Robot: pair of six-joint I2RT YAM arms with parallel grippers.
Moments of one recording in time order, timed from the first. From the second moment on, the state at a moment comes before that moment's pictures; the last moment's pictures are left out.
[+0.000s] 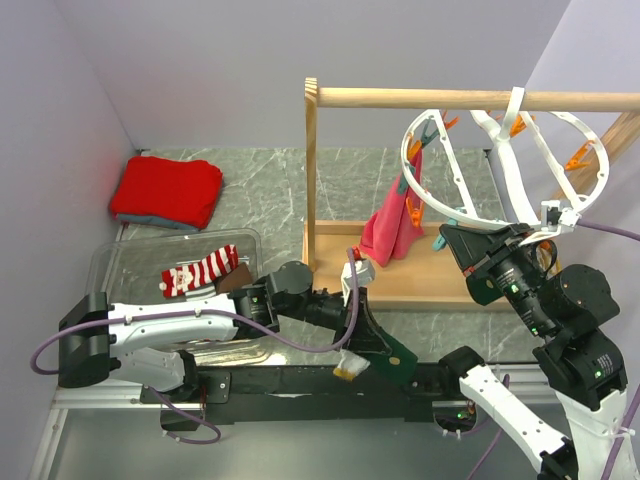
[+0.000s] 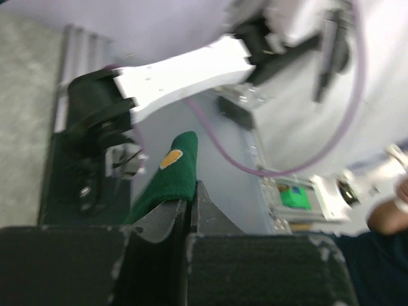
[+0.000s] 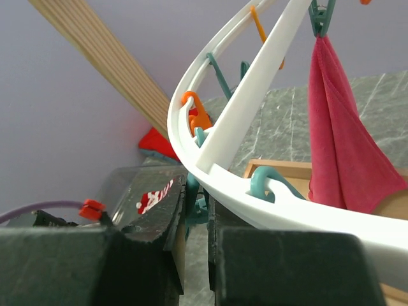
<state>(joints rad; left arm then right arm) -1.26 1.29 0.90 0.41 0.60 -0.64 0.45 0.54 1.24 -0.66 0.02 0.54</state>
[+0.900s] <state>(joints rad) -0.94 0.86 0.69 -0.29 -0.46 -0.87 0.45 0.52 1.20 -0.66 0.05 0.53</state>
